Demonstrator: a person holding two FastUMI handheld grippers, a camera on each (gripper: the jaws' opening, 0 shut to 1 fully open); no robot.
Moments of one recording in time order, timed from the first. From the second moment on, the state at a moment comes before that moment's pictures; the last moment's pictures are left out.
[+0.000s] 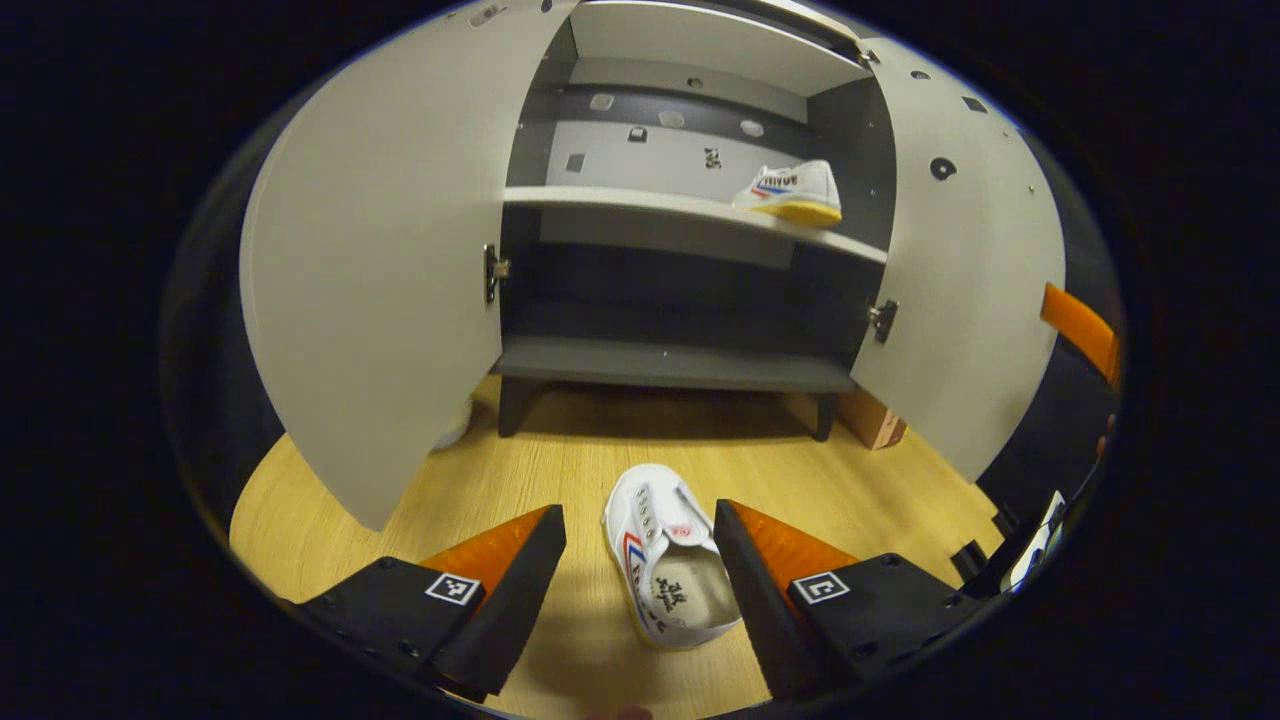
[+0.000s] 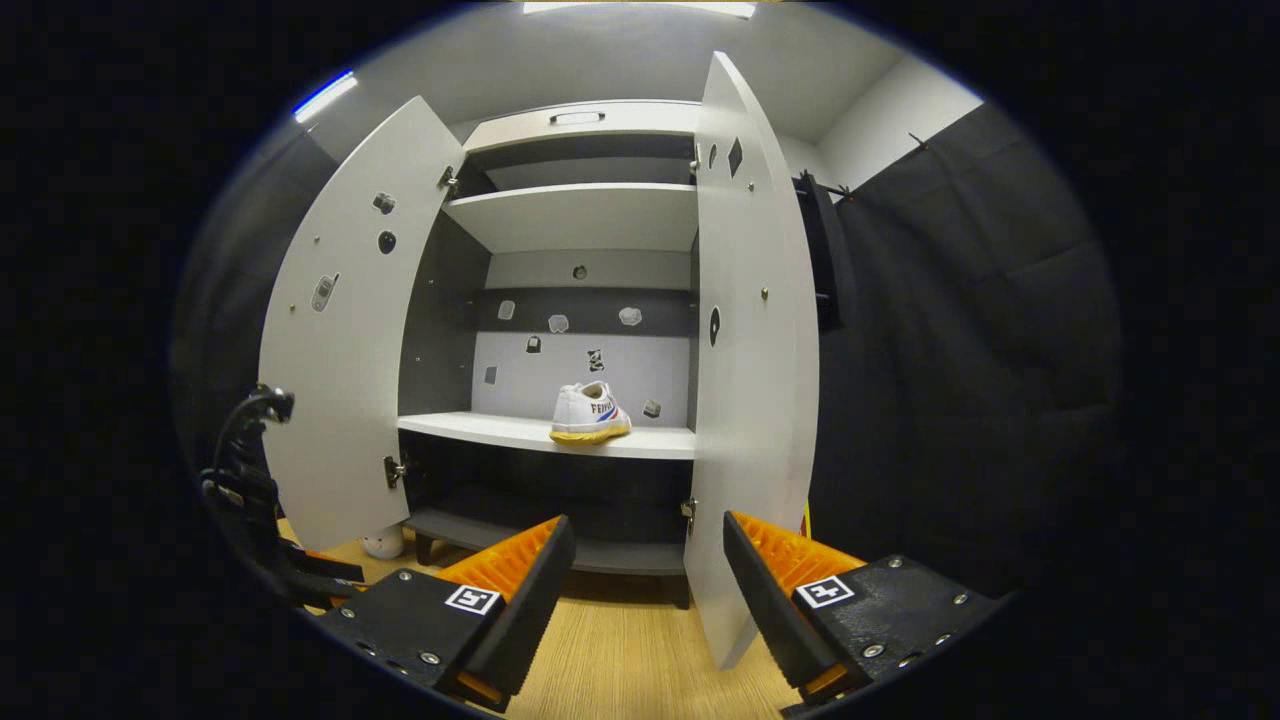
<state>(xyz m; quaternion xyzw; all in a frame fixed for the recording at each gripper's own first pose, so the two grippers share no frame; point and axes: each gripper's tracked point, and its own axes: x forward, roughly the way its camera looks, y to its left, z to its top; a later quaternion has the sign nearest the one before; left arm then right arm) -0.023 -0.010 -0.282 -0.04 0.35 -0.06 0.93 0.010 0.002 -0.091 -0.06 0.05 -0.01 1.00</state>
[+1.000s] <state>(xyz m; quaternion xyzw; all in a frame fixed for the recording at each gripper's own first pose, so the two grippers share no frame) 0.041 -0.015 -0.411 -0.07 0.39 -0.06 0.91 0.004 -0.032 -0.098 -0.06 0.08 -0.05 0.99</state>
